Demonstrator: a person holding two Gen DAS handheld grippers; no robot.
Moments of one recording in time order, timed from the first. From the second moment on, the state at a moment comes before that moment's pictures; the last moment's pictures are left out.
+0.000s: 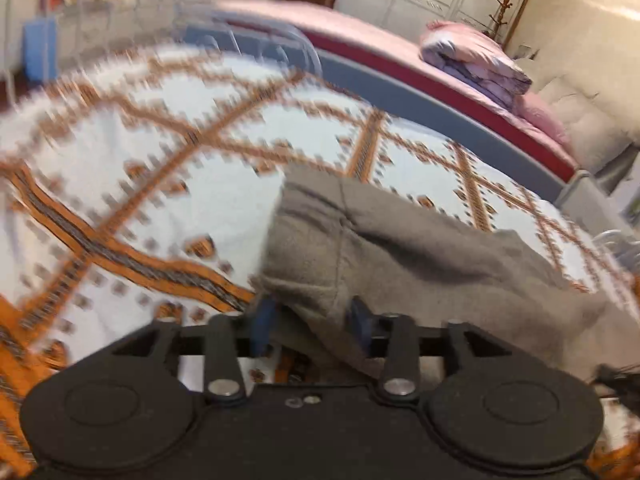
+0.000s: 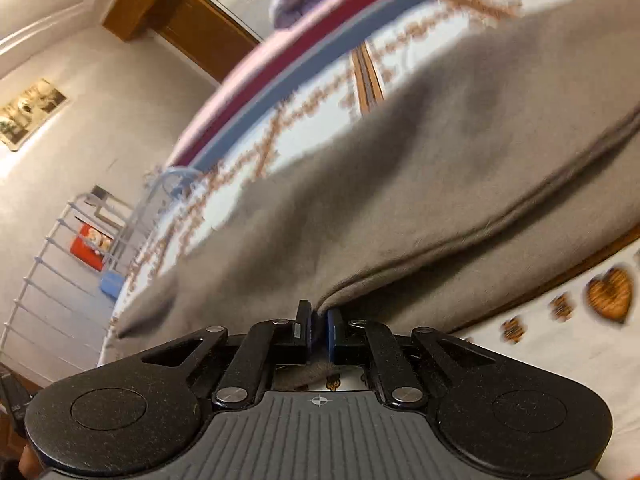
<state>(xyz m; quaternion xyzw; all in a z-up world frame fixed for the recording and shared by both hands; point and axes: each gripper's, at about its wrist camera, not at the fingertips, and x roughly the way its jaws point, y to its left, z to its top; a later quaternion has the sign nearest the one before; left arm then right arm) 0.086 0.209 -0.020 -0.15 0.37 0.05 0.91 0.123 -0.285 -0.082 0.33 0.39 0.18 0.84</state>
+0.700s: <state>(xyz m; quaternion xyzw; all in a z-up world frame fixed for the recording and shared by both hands) 0.153 0.115 -0.037 -0.07 0.40 0.02 0.91 0.123 -0.507 -0.072 0.39 0.35 0.00 0.85</state>
